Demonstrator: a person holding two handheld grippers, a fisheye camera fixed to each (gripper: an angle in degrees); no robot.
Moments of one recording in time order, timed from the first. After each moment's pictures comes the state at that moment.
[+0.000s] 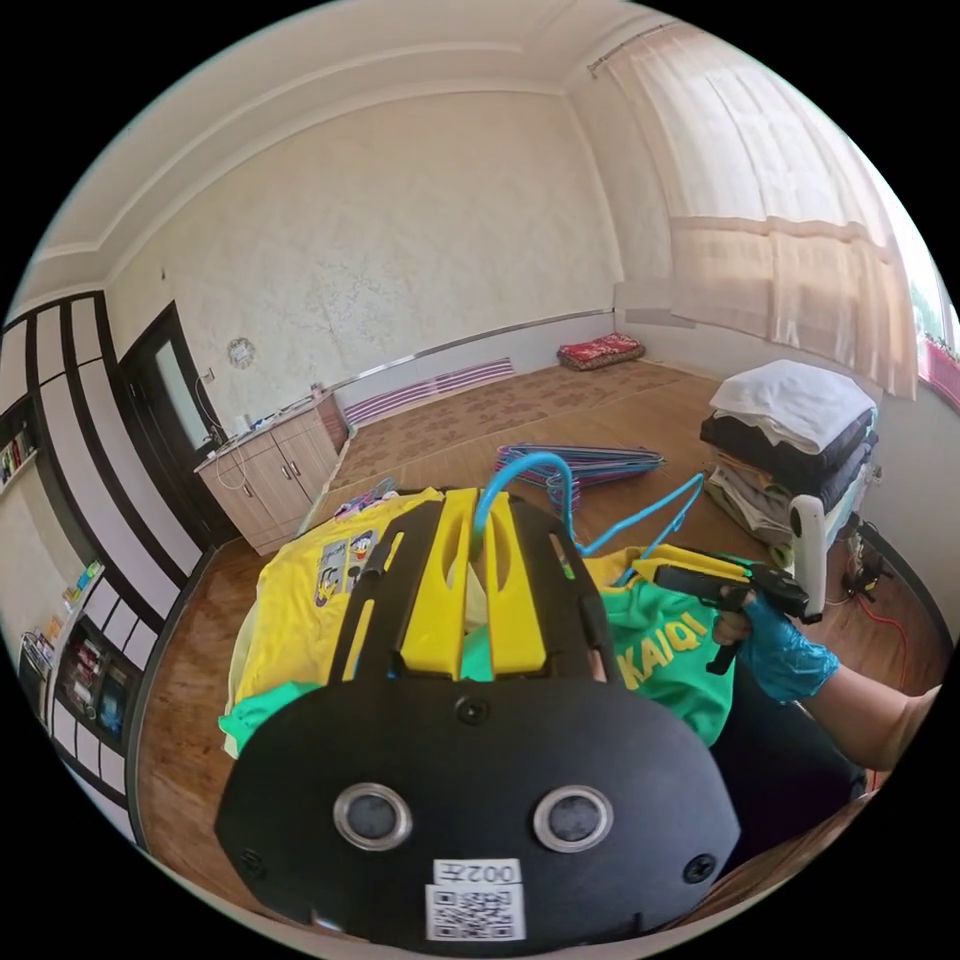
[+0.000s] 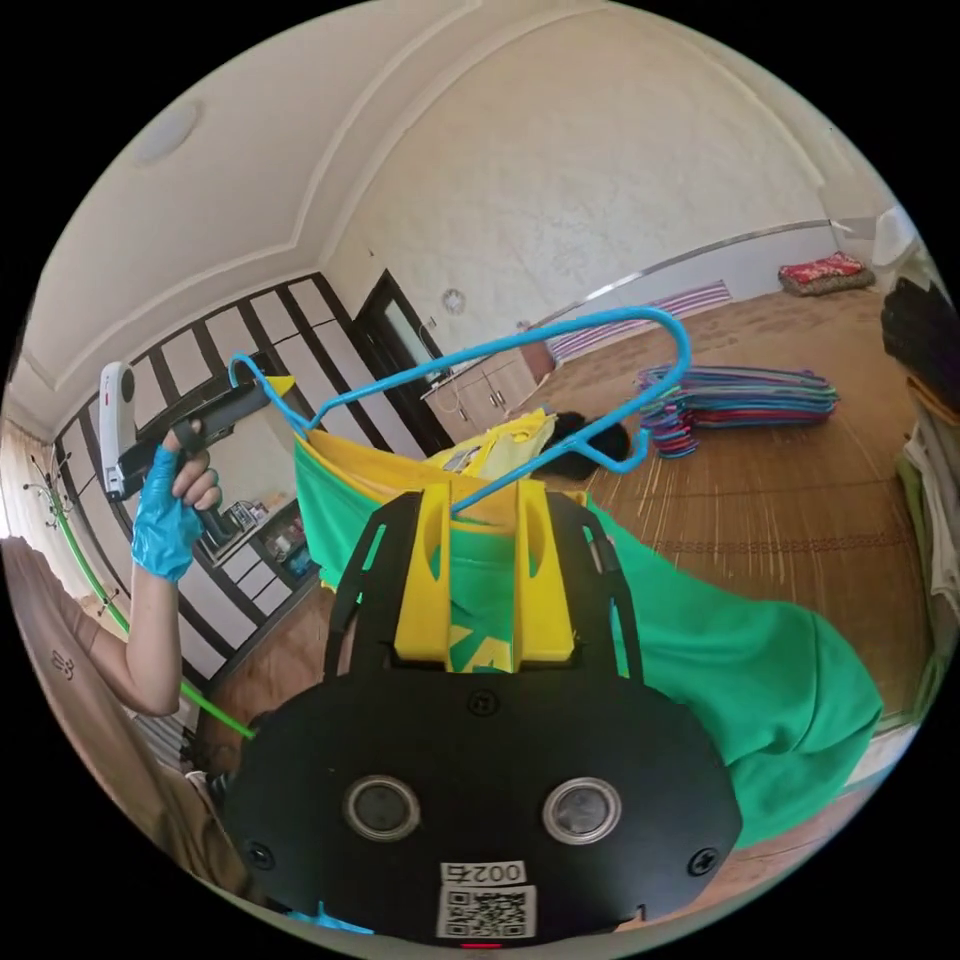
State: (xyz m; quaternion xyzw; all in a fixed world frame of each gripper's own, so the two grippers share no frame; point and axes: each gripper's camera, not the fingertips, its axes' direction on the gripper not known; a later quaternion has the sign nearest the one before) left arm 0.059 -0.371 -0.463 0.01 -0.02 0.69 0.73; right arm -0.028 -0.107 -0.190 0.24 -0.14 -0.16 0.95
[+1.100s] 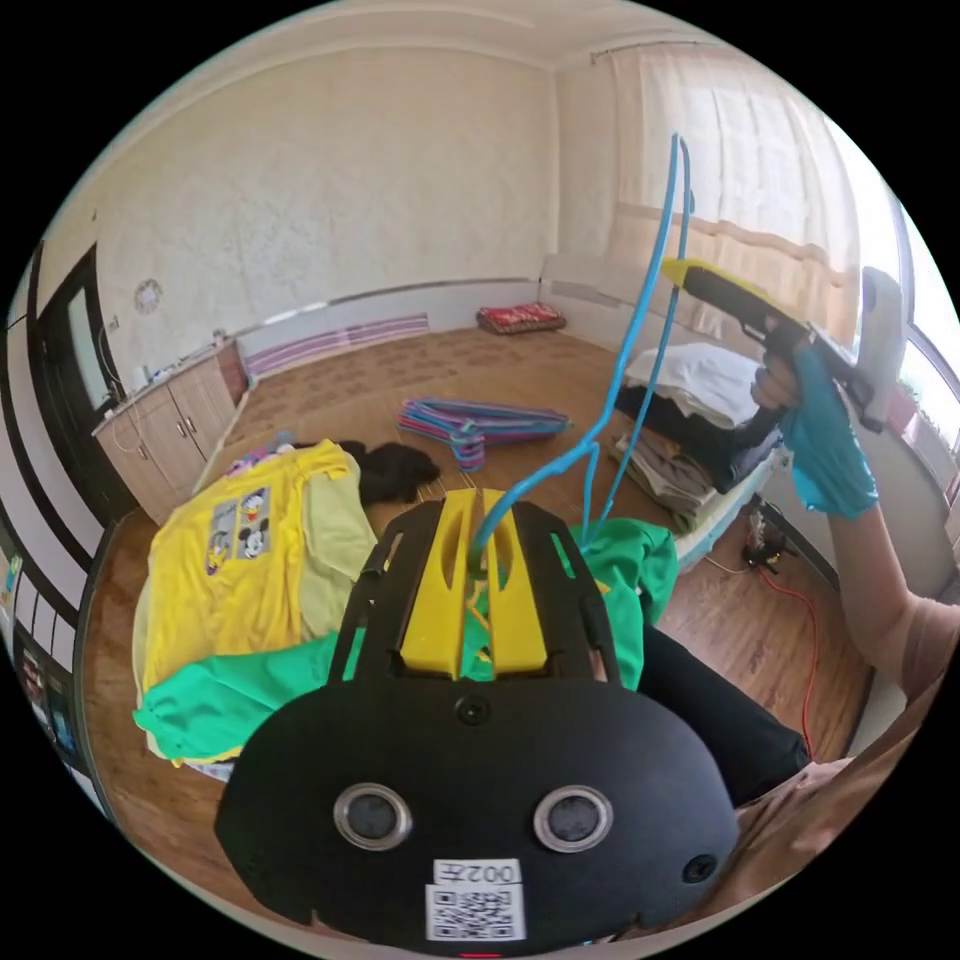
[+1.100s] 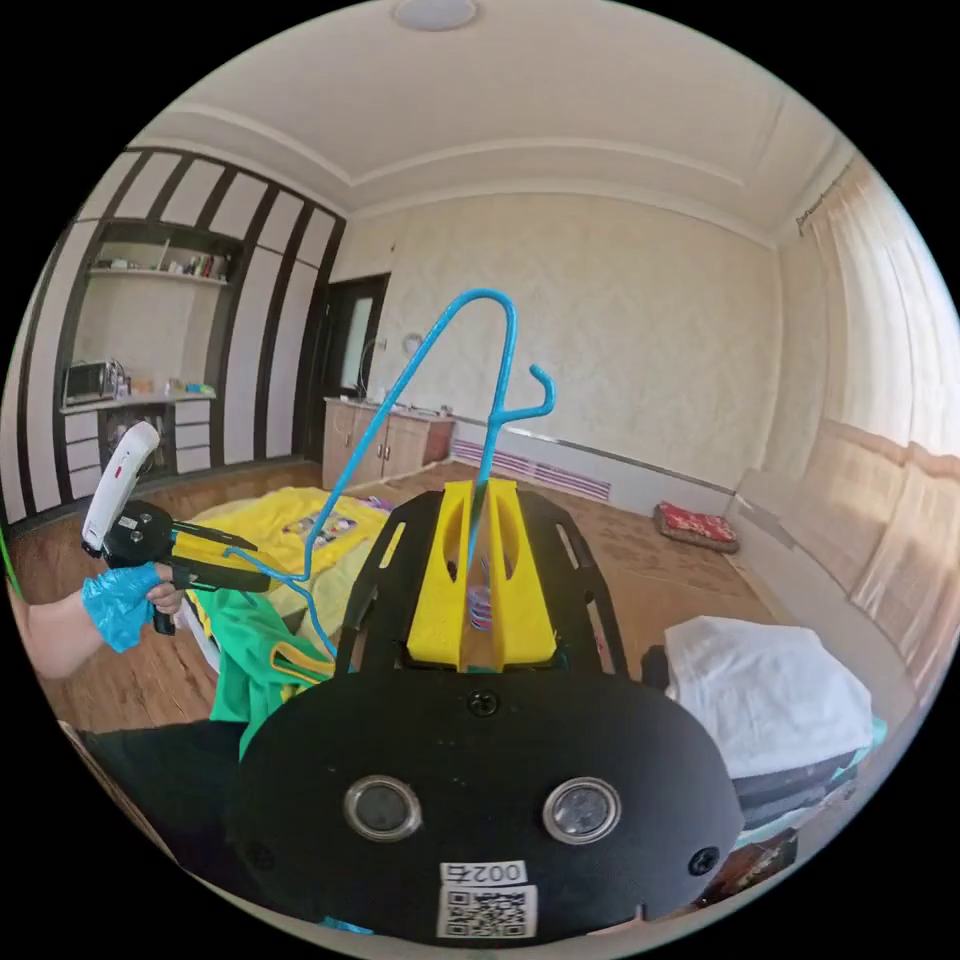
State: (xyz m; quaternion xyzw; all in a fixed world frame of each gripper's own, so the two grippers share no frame) left arm 0.091 -0.357 -0.379 -0.17 0.05 0.67 0.72; right arm -0.159 -0.112 -0.368 0.37 0.16 -0.33 0.86
